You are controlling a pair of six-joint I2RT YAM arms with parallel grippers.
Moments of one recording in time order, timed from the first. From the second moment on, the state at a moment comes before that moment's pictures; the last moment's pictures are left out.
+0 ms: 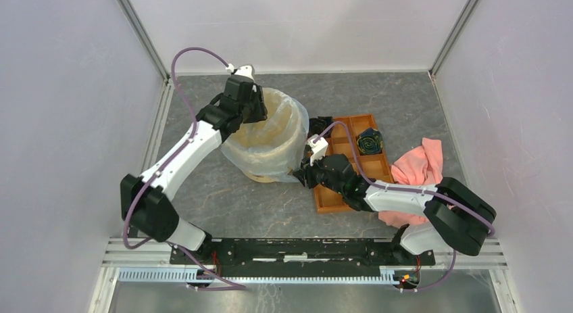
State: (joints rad) left arm -0.47 1.51 1.35 -0.49 -0.19 -0.43; right arm 0.90 1.40 0.54 0.51 0.03 0.28
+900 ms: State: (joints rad) left arm -0.58 1.60 1.19 -0.35 -0.20 -0.57; right arm 0.90 1.40 0.54 0.52 0.03 0.31
